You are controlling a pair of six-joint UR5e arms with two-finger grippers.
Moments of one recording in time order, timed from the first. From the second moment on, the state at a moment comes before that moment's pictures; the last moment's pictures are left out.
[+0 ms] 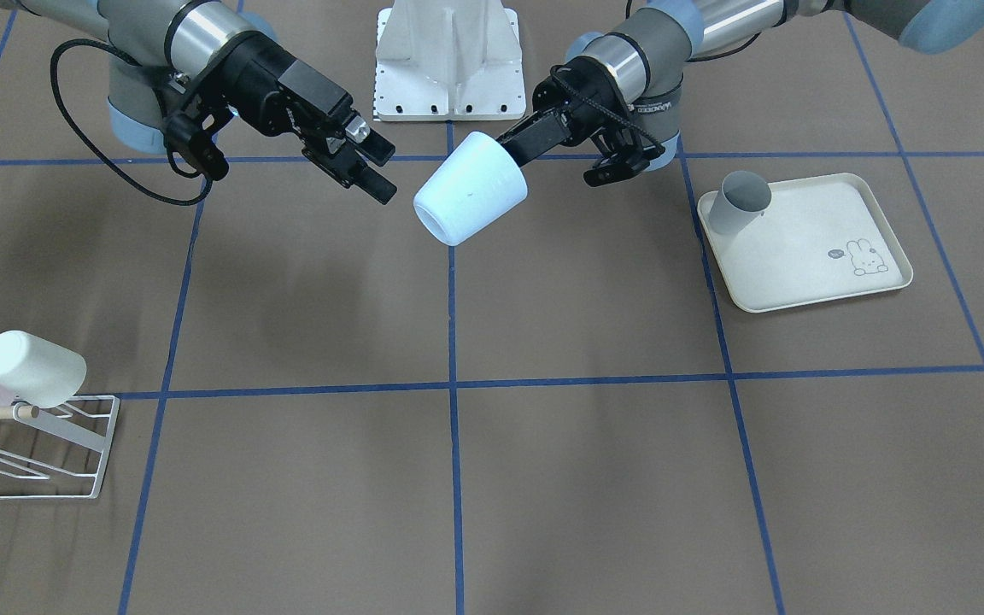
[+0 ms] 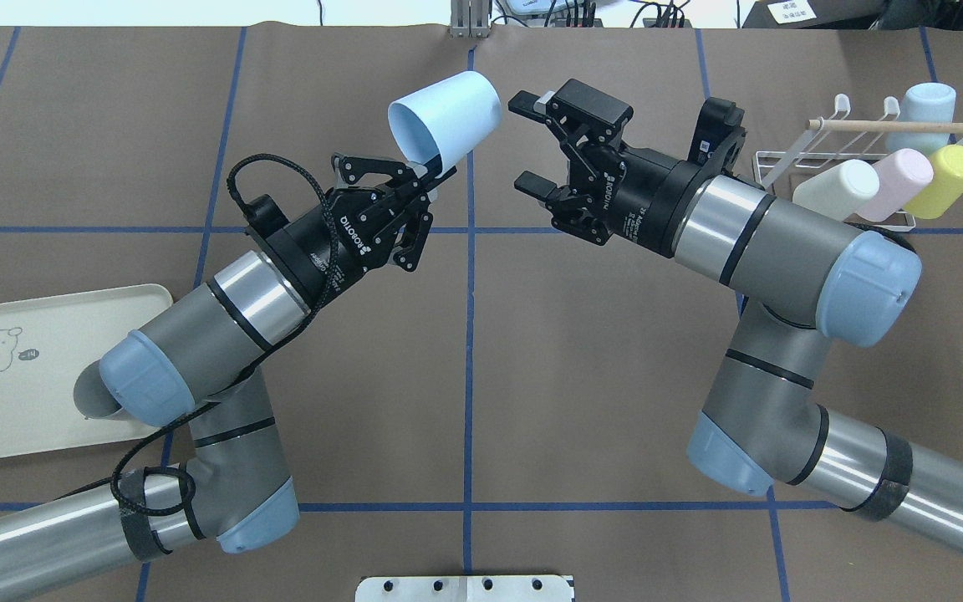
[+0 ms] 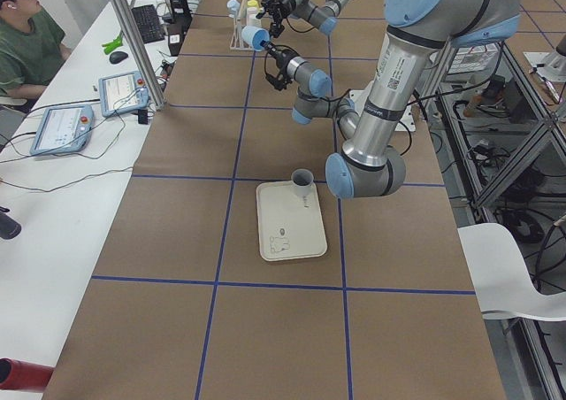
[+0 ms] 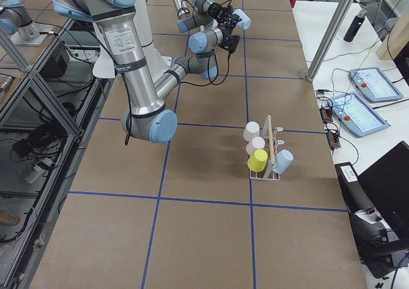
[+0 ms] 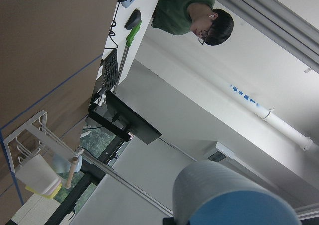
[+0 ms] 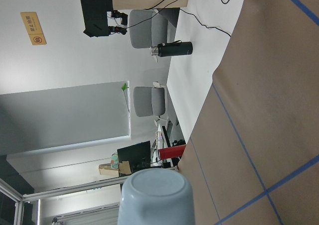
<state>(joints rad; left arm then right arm) -0.42 -2.13 -1.56 -3.22 -1.16 -2.50 0.57 -1.14 1.77 -0.24 1.46 2.11</state>
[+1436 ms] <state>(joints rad) -0.35 -2.19 -1.51 -3.21 -1.14 -2.49 0.57 -1.13 1.75 -0.24 1.43 2.11</state>
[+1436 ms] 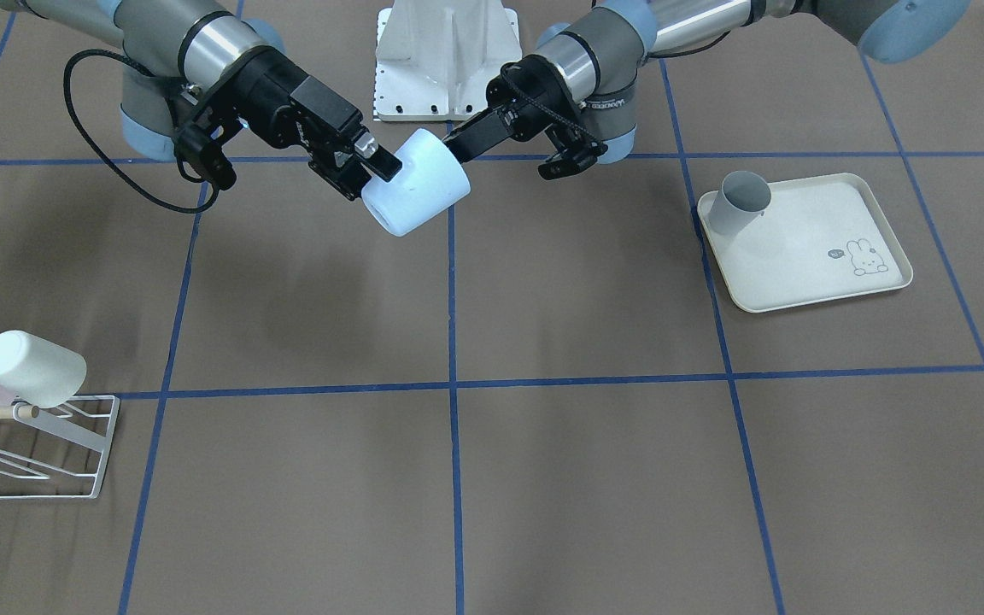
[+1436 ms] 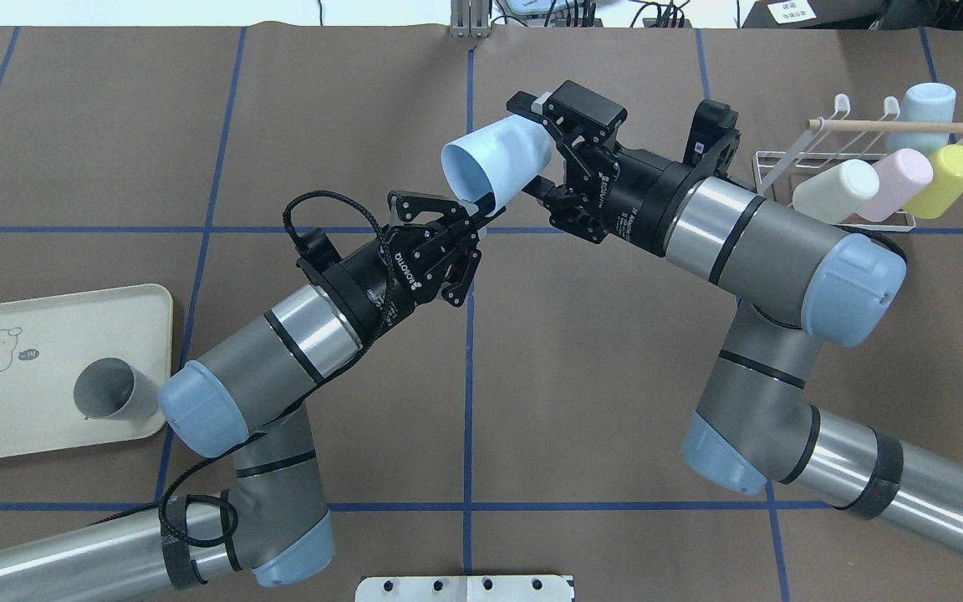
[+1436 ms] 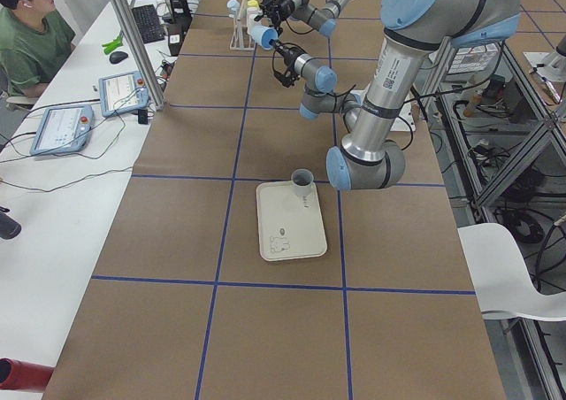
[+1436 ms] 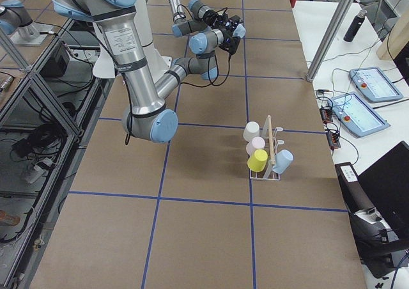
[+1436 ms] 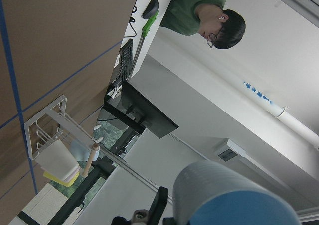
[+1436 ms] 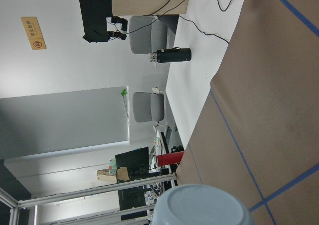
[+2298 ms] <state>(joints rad) -0.32 -2.20 -1.52 -3.21 -1.12 -2.49 0.56 -1.12 1.74 -0.24 1.42 2.11</state>
